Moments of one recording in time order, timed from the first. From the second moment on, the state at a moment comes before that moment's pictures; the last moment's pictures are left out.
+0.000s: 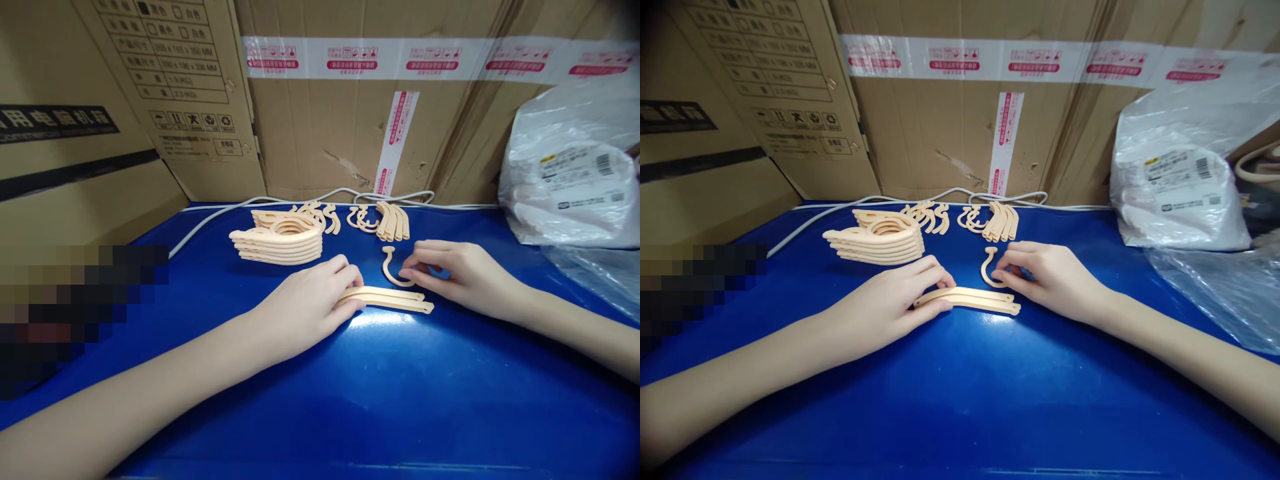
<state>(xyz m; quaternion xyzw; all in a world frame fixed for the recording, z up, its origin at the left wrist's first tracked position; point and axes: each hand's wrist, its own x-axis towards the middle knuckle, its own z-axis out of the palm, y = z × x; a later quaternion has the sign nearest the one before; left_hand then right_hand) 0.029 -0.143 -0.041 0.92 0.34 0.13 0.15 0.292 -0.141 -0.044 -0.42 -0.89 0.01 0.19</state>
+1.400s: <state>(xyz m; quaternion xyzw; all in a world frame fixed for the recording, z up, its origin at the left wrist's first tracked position) 0.029 -0.145 -0.038 0.91 0.38 0.17 -0.05 0.239 -0.090 -0.035 -0.22 -0.96 -0.13 0.10</state>
